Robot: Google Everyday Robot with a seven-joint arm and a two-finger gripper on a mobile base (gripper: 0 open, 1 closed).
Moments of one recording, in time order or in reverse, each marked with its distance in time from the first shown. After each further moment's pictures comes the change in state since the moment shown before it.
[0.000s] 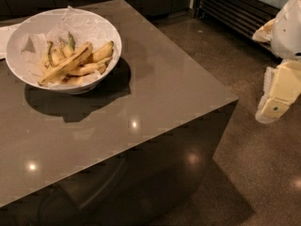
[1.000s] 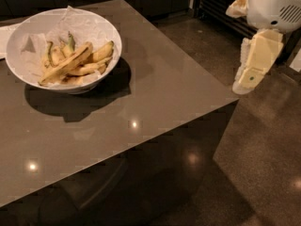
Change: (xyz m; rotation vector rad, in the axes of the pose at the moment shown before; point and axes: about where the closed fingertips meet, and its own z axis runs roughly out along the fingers) arm -0.055 -0.034 -0.010 0.011 -0.120 -0.106
